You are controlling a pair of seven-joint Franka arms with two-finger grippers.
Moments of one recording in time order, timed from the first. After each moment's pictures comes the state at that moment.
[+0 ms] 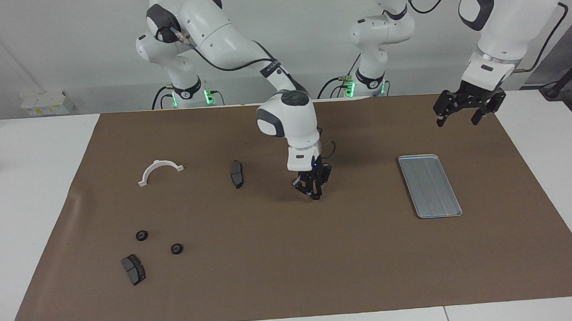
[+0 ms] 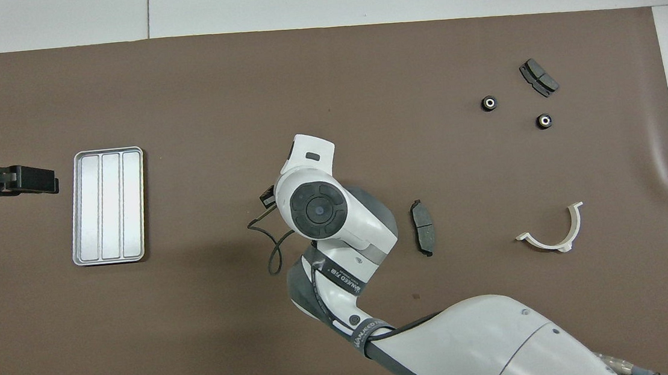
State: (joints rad) left arm 0.03 -0.04 -0.07 -1.78 -0.01 1.83 0.05; right arm 0.56 0.59 0.16 -1.63 -0.25 2.56 0.40
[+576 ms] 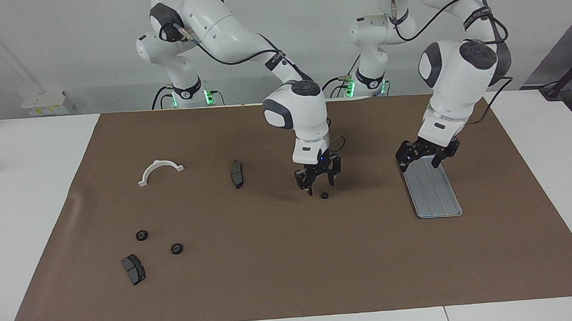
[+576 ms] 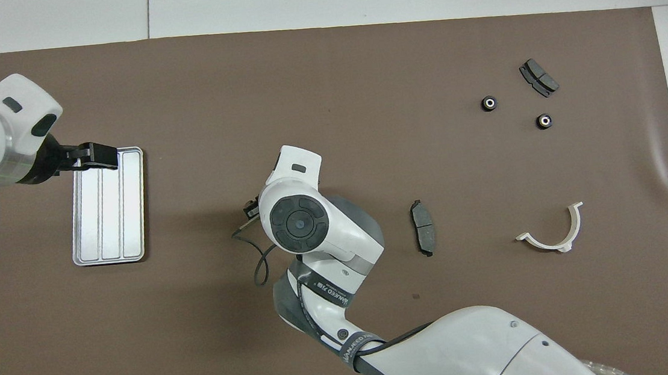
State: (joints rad) left arm -0.12 0.15 -0.08 -1.81 -0.01 2.09 -0.25; right arm 0.53 0.59 0.14 -1.51 -0.25 2.40 0.48
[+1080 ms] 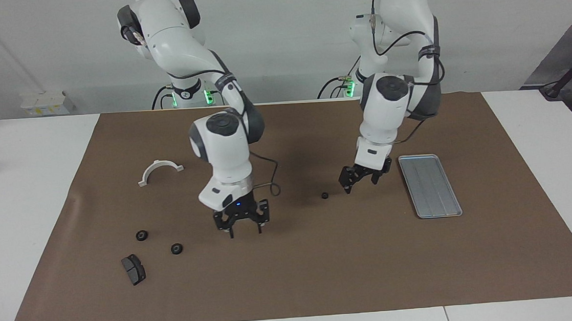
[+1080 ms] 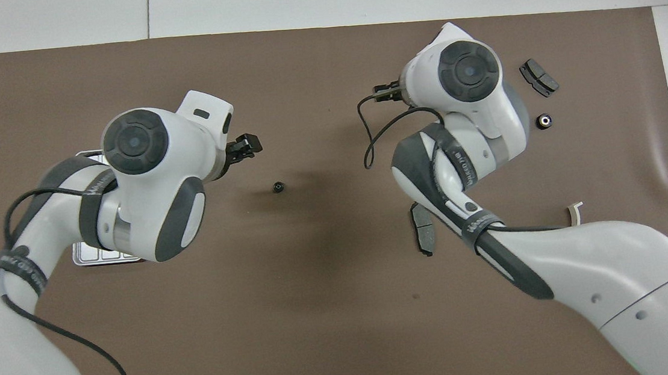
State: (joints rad) left arm -0.37 0.30 -0.09 -1.87 0.05 2.33 -0.78; right arm 0.16 0.57 0.14 -1.49 -0.25 2.36 0.38
